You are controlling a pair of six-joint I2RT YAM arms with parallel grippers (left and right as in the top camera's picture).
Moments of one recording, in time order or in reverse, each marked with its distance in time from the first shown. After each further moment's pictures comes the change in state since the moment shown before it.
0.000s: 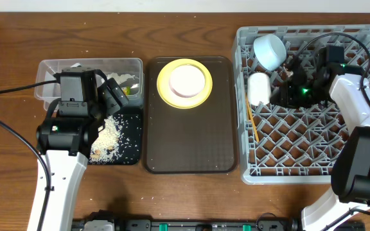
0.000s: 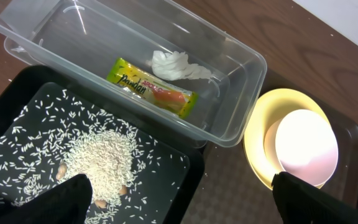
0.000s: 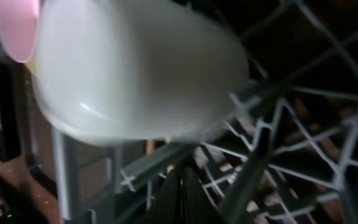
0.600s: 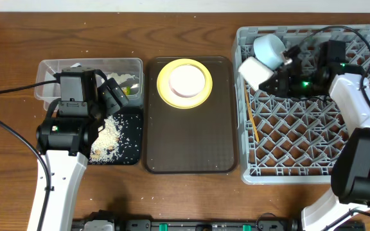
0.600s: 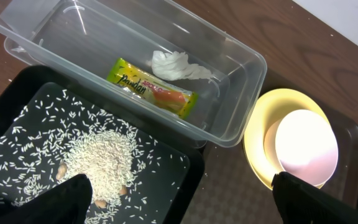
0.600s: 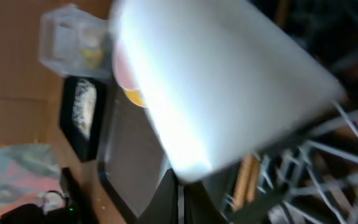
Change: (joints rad) left arm 0.000 0.000 0.000 0.000 0.000 0.000; right arm 0.003 -0.006 0.005 0.112 -0.313 0.016
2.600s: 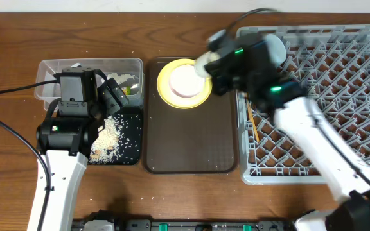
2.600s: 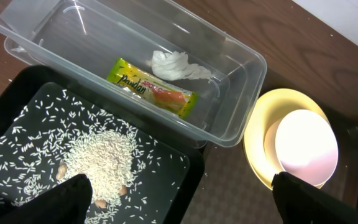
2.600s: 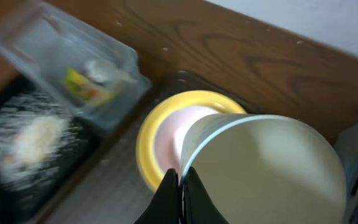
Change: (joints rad) left arm 0.000 0.000 0.000 0.000 0.000 0.000; right arm 0.550 -0.266 -0.008 0.407 0.552 0.144
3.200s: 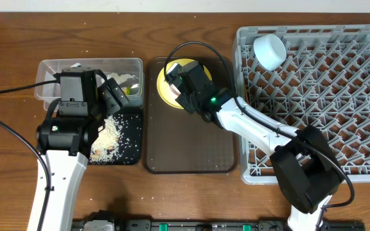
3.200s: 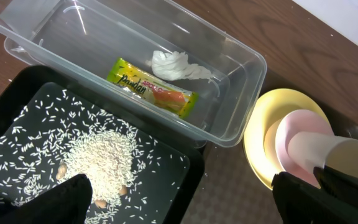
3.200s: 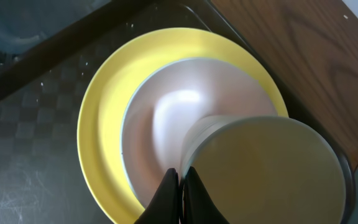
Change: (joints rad) left arm 0.000 0.000 0.000 0.000 0.000 0.000; right arm 0.262 0.364 0.000 0.189 0.457 -0.265
